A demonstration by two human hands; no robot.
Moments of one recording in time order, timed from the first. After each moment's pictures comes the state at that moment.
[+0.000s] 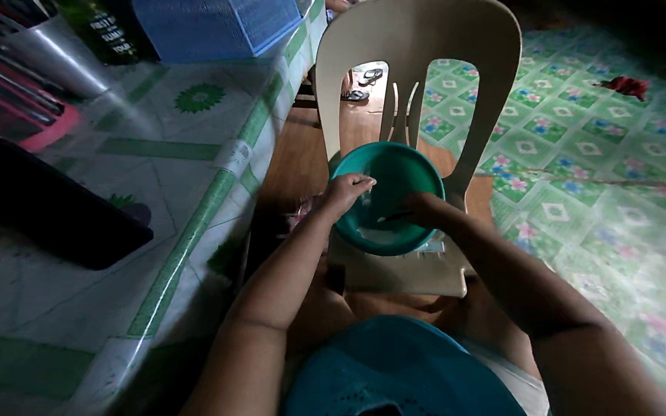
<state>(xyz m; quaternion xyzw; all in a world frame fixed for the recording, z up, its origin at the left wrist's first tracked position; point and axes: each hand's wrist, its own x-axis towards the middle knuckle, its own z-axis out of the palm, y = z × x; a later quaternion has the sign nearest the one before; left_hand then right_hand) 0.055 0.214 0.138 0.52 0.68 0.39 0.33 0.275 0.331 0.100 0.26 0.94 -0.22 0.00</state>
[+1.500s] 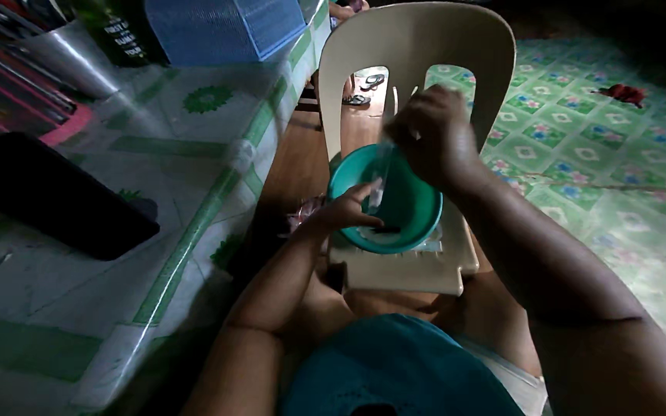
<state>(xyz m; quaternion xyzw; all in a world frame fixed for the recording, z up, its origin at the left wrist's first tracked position) 0.066 0.182 0.144 0.68 0.58 0.31 0.32 0.260 0.257 0.290 0.13 0.91 -0.05 -0.39</state>
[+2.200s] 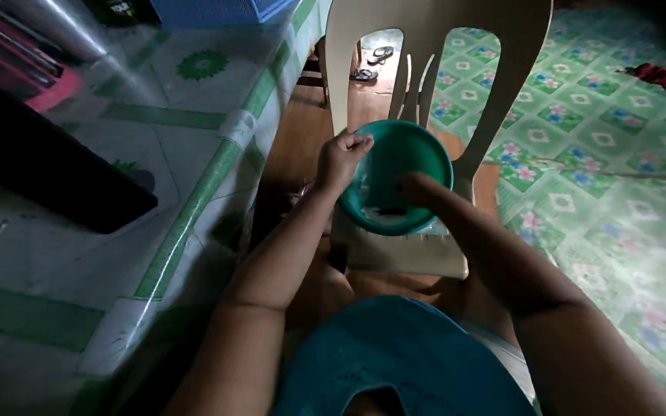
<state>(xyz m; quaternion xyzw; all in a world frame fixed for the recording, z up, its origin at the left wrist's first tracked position) 0.063 0.194 0.168 0.51 0.68 0.51 0.15 0.245 0.310 0.106 0.30 0.93 -0.22 -0.01</state>
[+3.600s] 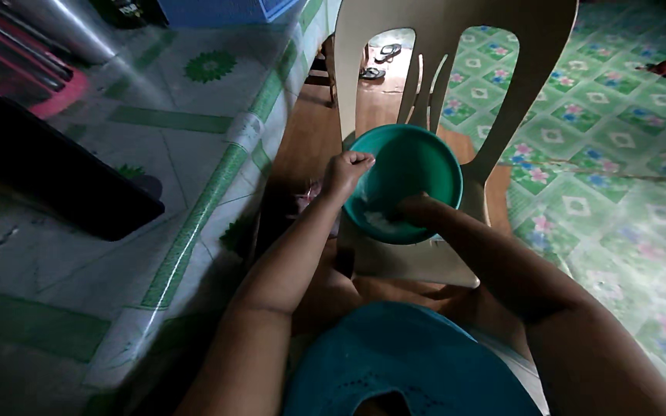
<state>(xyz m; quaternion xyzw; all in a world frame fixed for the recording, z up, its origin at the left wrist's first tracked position) 0.041 0.205 0.131 0.47 0.72 0.46 0.23 0.229 0.297 0.069 0.21 0.94 -0.07 0.24</state>
